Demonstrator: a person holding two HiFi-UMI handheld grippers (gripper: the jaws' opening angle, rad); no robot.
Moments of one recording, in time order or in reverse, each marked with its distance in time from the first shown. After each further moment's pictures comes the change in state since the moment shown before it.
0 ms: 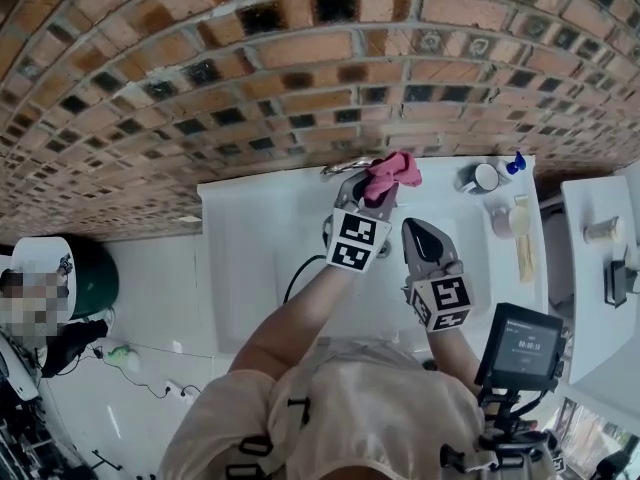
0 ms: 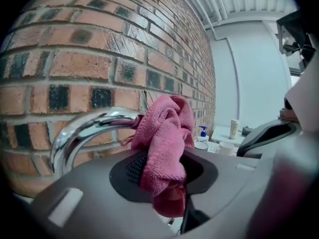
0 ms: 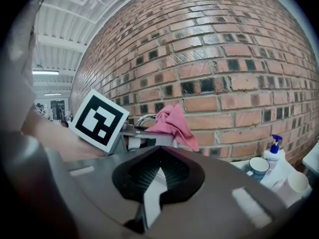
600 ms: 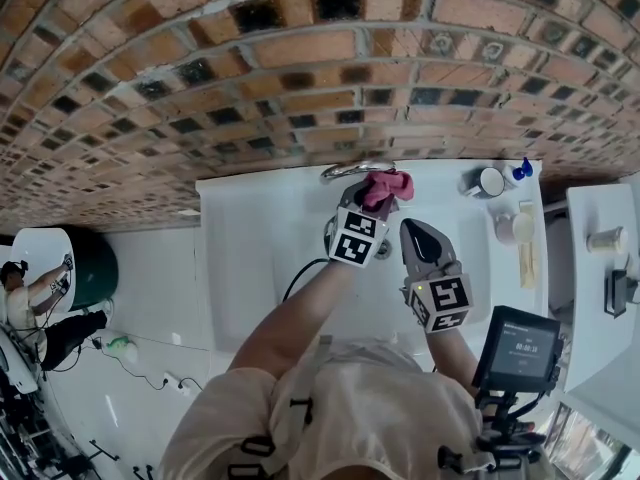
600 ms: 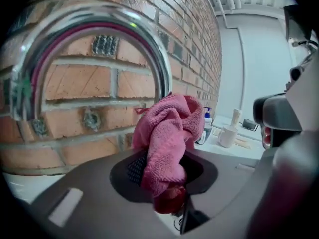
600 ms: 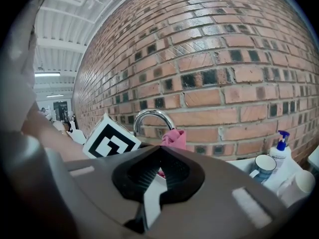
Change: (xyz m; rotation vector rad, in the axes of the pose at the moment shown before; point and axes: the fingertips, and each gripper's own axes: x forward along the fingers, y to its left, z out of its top) left arm 0.012 0.010 -0.066 -0.047 0.169 -0.004; right arm 0.009 0.010 0.001 0.000 0.013 0.037
